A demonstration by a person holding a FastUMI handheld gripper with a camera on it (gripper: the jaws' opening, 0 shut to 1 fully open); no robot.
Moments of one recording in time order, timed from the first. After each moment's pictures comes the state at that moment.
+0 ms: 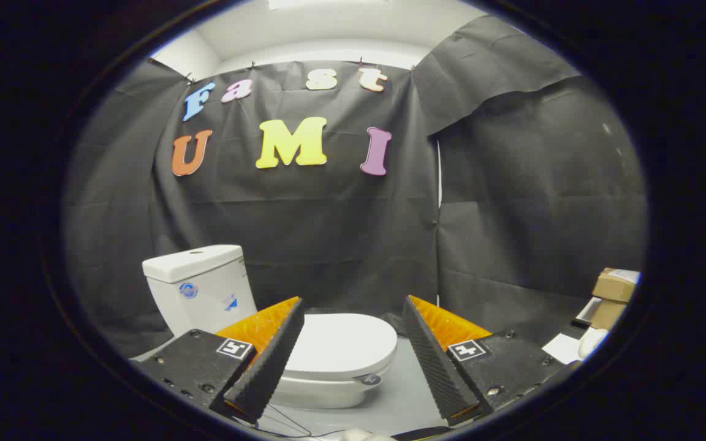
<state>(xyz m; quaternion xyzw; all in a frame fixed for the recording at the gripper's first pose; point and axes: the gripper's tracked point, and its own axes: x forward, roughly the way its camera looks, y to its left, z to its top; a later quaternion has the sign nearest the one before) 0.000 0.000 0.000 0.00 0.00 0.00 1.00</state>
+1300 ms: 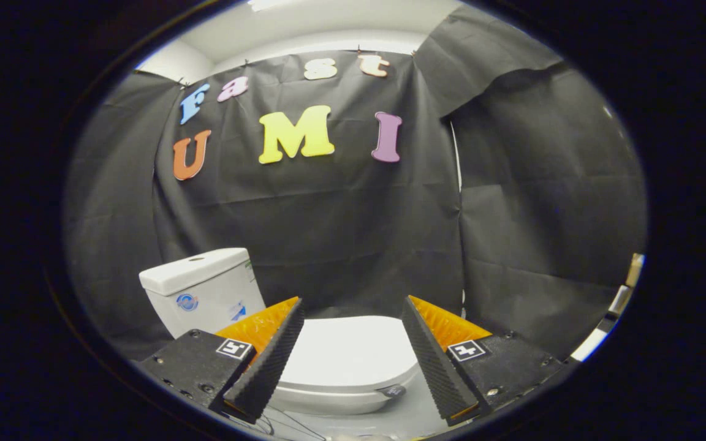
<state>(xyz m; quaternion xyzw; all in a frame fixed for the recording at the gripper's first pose) 0.087 0.011 -0.016 0.05 0.04 0.05 1.00</state>
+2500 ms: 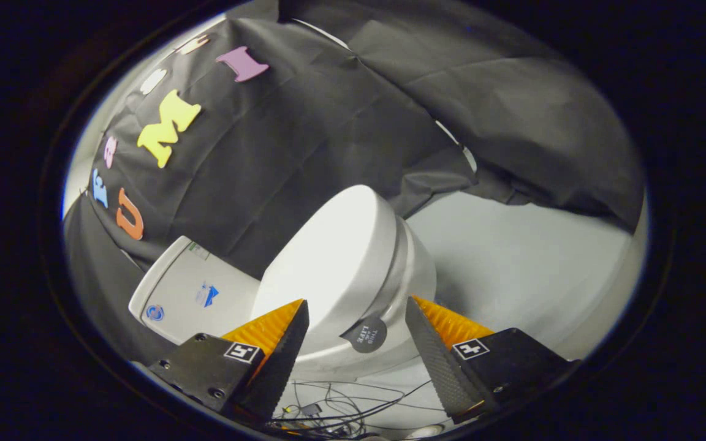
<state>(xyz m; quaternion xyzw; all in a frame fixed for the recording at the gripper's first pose) 0.168 -0.074 -0.283 0.37 0.27 0.07 0.88</state>
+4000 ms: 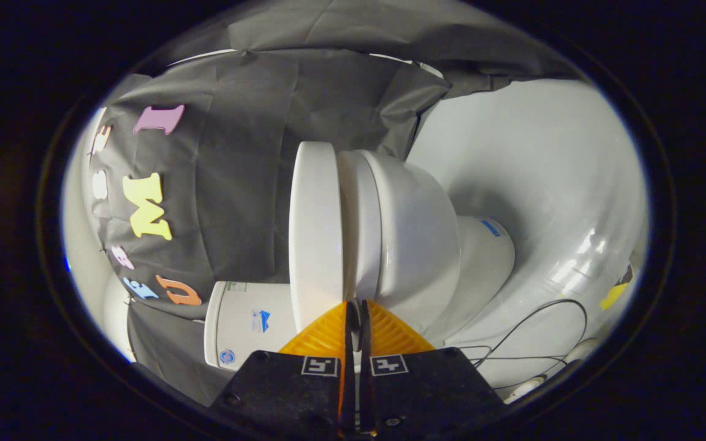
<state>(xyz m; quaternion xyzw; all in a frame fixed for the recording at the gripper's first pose) 0.186 -0.043 -0.321 0.59 0.33 0.12 0.73</state>
